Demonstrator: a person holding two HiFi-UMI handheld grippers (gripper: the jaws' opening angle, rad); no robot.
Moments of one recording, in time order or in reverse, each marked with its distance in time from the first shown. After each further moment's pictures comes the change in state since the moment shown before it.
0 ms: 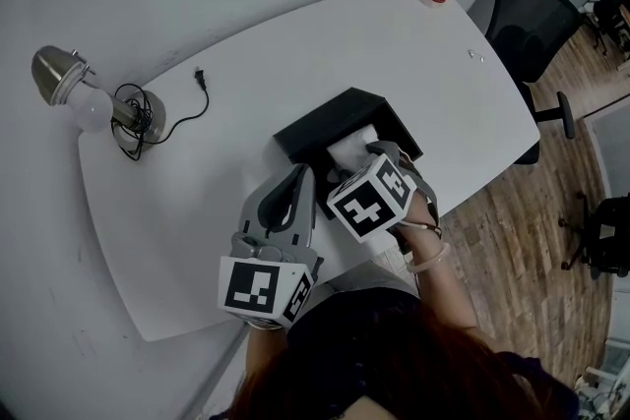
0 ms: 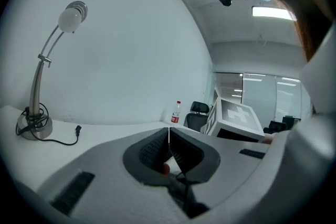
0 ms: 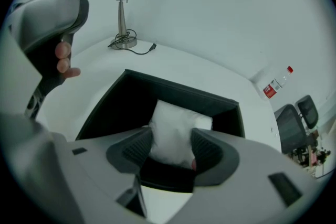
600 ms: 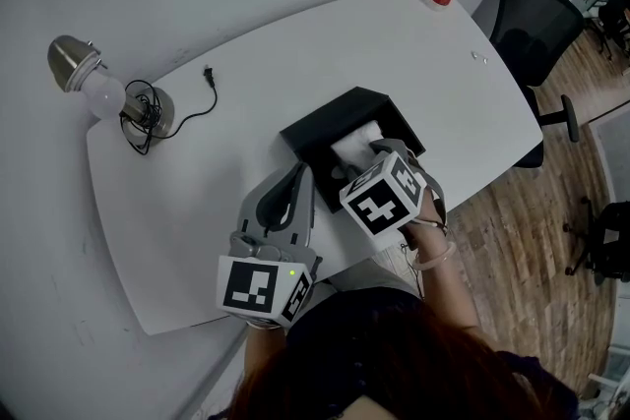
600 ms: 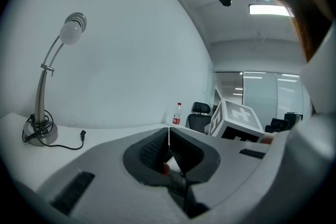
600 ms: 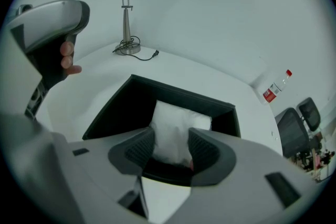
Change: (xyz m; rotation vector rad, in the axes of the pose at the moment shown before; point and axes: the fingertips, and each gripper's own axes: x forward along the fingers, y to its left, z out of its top) left arm -0.015 -0.002 0.008 0.032 -0.013 0.021; right arm -0.012 0.000 0.002 -0.016 -0.067 0.012
